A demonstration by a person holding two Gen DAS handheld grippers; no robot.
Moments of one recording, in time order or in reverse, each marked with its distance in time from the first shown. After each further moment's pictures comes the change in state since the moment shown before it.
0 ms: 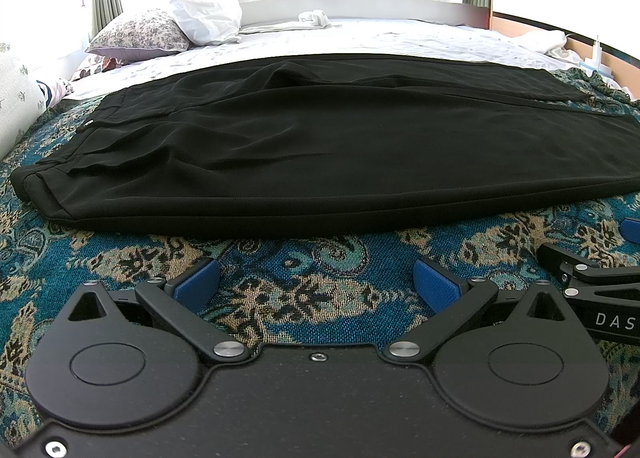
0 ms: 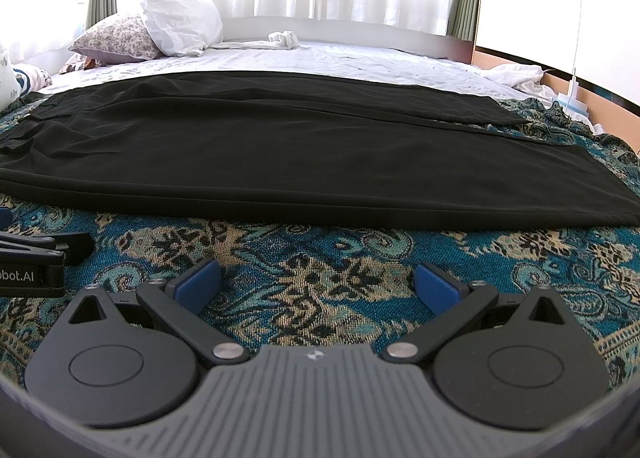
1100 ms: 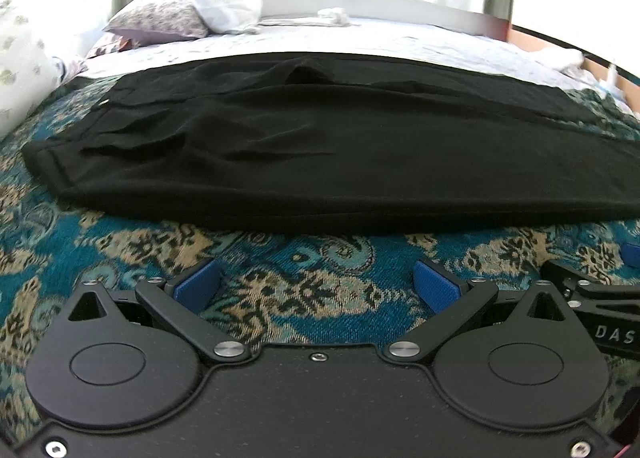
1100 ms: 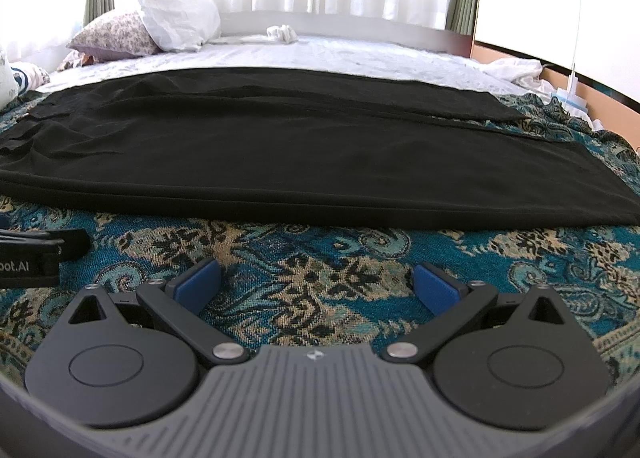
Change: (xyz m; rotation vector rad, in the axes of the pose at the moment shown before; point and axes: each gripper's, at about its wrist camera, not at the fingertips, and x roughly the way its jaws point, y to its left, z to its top) left arm -0.009 0.010 0.004 -0.086 0.014 0.021; right arm -0.004 0.000 0.006 0.003 0.053 -0.002
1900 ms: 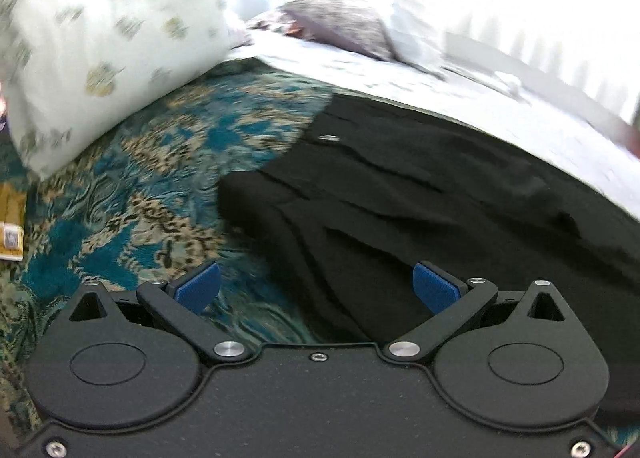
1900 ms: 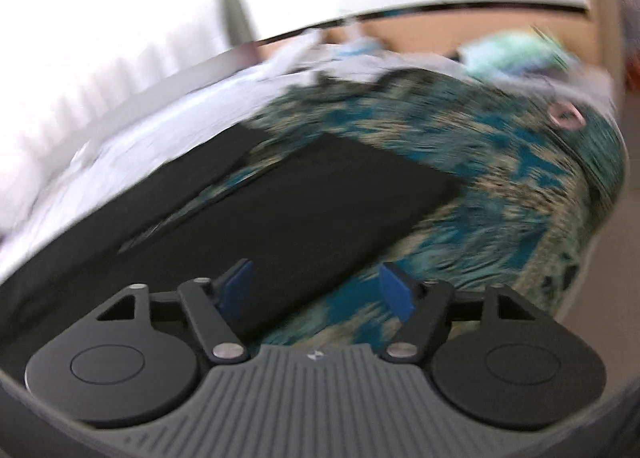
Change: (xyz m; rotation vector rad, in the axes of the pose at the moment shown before) left arm 0.024 0.212 0.077 -0.412 -0.050 0.282; right arm 0.008 -0.308 0.030 0.679 -0.108 -0.285
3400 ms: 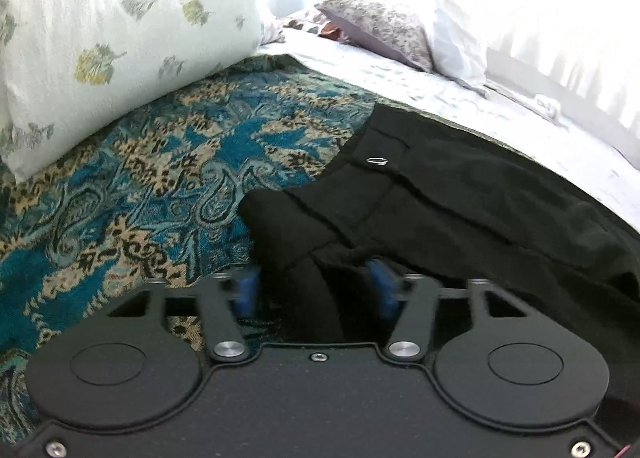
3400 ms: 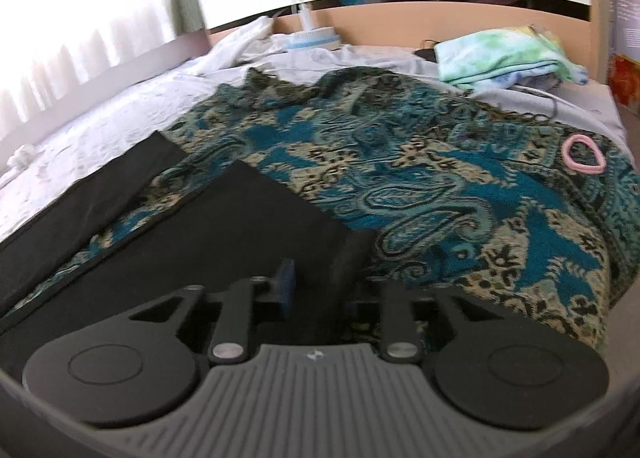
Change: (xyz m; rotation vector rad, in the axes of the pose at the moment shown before) left arm 0.067 0.011 0.022 -0.048 -0.023 0.053; right arm 0.087 -0.015 0.042 -0.070 0.016 -0.155
